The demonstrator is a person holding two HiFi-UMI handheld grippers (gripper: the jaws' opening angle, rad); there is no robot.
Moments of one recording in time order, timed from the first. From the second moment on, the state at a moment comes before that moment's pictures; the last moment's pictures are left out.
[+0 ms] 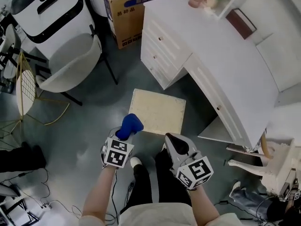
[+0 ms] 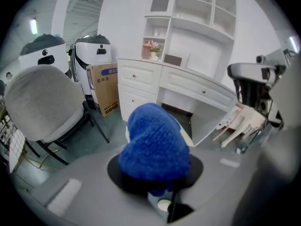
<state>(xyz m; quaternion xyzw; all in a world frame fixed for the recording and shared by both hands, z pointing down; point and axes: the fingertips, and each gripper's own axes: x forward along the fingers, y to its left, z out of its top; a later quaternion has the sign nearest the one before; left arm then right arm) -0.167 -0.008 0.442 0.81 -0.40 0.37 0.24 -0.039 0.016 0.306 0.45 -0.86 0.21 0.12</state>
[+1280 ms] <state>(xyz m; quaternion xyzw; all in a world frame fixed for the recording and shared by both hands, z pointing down) -0.150 0.056 0.124 0.90 -0.41 0.12 0.12 -0.075 0.088 0.109 0.44 -0.89 0.09 0.08</state>
